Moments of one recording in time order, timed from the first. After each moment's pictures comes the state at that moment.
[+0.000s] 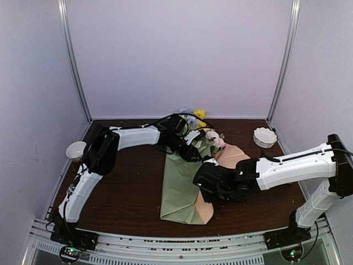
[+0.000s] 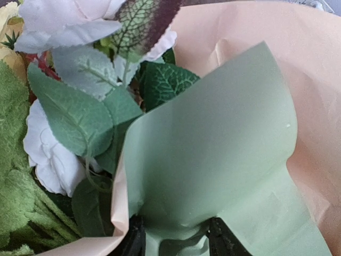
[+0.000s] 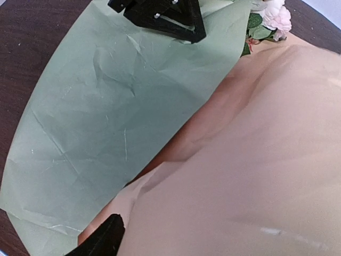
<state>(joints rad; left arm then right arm) -0.75 2.53 2.08 -0.43 0.55 0.13 1.22 1.57 1.03 -0.63 0.60 0.75</state>
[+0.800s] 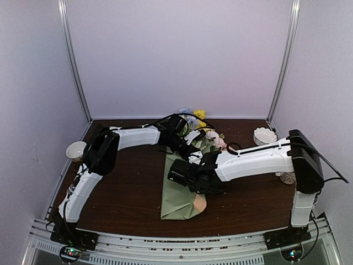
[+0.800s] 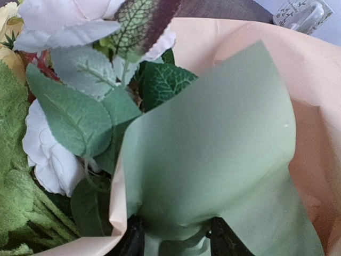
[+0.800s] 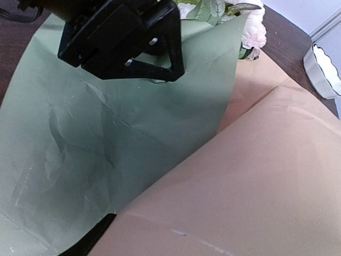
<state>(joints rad) -0.75 2.53 2.08 -0.43 0.54 0.12 1.16 1.91 1.36 -0.82 0.76 0.92</state>
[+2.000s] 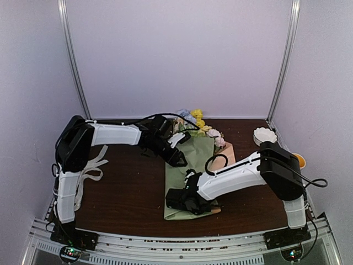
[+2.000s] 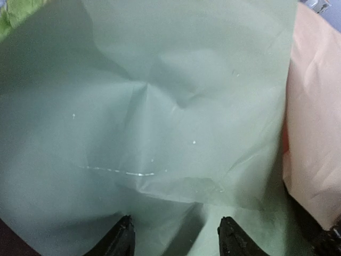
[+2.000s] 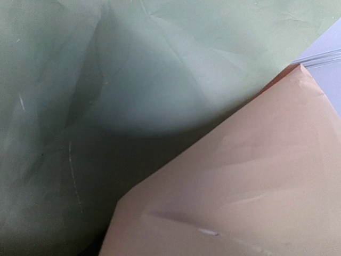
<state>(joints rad) -0.73 2.14 1.60 -0.38 0.46 0.08 1.25 2.13 1.37 -1.02 0.92 0.81</state>
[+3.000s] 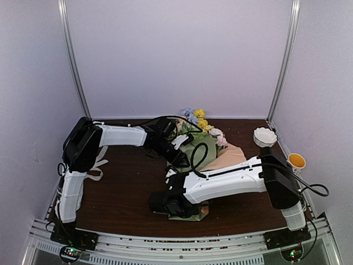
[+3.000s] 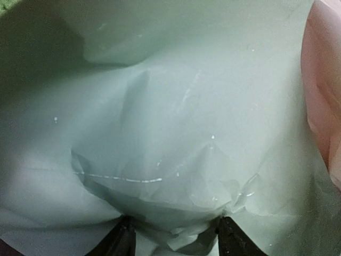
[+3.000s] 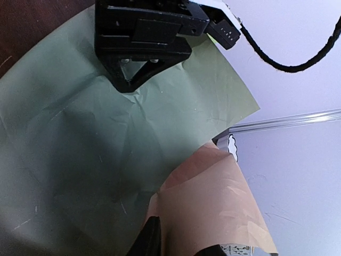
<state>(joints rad) -0.74 2.25 1.68 -0.38 0.44 0.07 1.35 2.19 1.68 -1.32 1.16 0.66</state>
